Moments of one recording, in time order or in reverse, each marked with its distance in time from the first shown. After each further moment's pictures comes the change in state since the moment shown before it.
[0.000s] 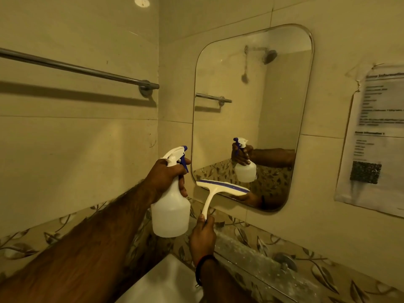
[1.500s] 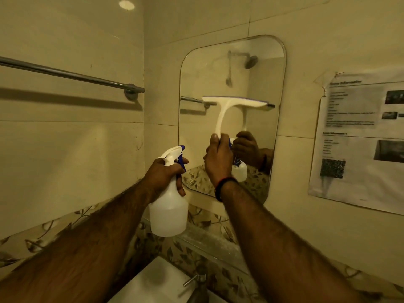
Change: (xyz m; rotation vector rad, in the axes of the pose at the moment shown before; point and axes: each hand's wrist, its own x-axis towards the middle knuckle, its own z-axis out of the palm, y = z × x) left_hand -0.008 0.019 0.030 -0.069 -0.065 0.076; right_hand 0.063 -0.193 -0.088 0.076 0.088 -0.498
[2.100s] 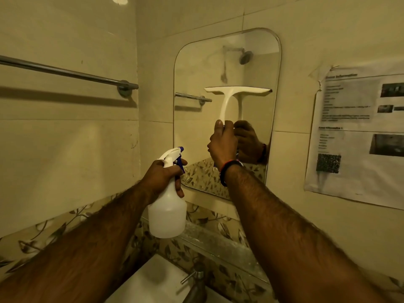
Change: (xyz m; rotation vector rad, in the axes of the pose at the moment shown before) left_hand 0.004 -0.013 0.006 -0.028 -0.042 -0.014; right_hand 0.033 -0.009 -0.015 -0.033 0.015 0.068
